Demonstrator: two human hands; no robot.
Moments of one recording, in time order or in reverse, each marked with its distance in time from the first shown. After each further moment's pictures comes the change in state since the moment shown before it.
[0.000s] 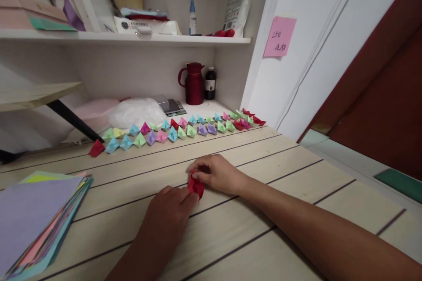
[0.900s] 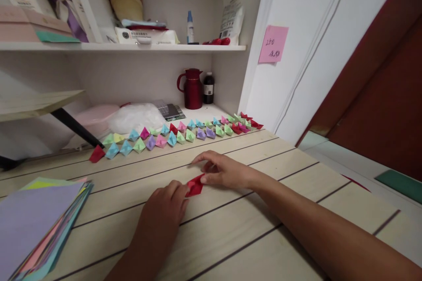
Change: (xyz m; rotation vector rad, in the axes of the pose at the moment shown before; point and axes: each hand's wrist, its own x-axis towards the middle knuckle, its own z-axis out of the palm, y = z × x) left_hand 0.008 -0.002 -0.013 -0.123 -0.266 -0.362; right_hand -0.010 0.008 -0.034 0.115 -0.115 -0.052
